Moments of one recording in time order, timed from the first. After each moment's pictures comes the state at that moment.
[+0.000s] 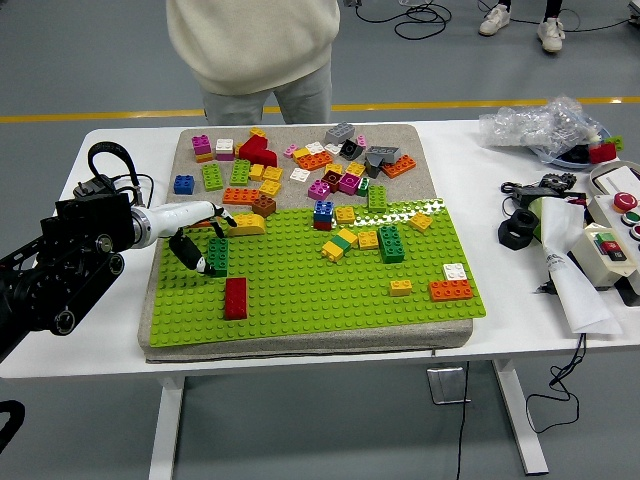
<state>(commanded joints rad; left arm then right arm) -0.79 0.25 -0.90 -0.76 1.98 -0.38 -0.06 0.08 -0.10 1.58 0.18 -1.70 0.04 0.00</state>
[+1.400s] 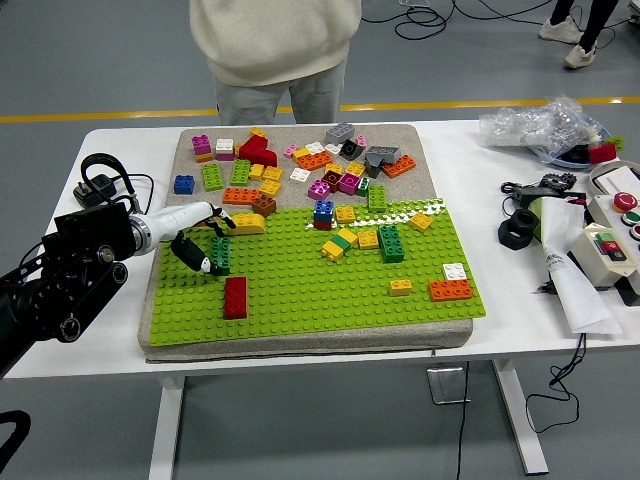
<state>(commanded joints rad) -0.76 0.23 -0.92 -0.72 1.93 -0.29 -0.06 0.08 -0.10 1.58 0.18 -1.69 0.04 0.00</state>
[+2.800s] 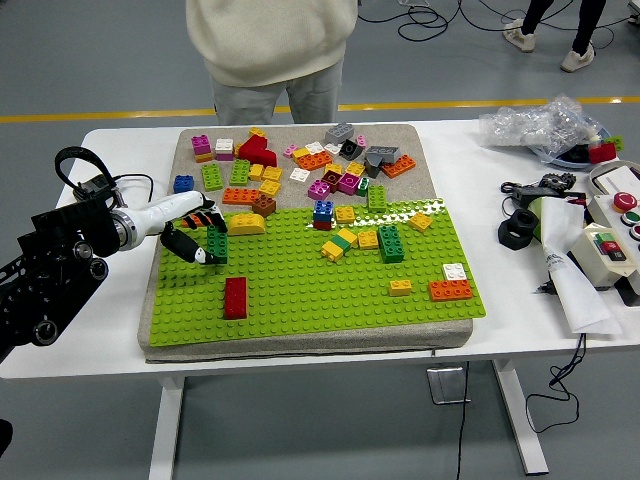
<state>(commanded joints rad) -0.69 0.30 -1.01 -0.89 1.88 -0.34 -0.04 0.07 -0.11 1.59 0.18 -1.69 0.04 -0.01</state>
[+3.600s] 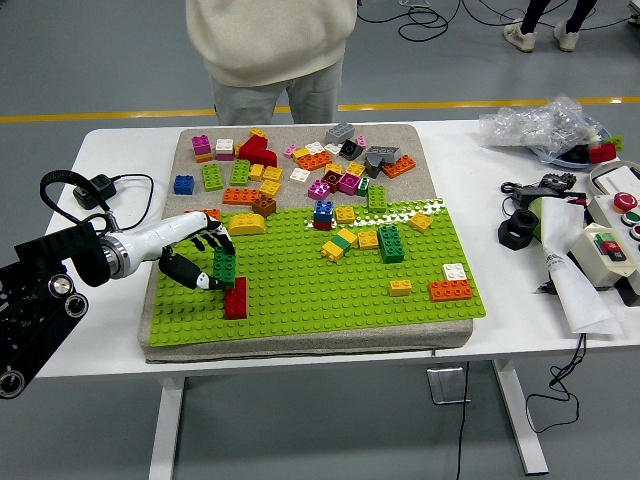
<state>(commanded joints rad) -0.49 0.36 -1.09 -1.22 1.83 -0.40 0.04 0.07 -0.12 1.60 0.18 -1.68 0.04 -0.01</state>
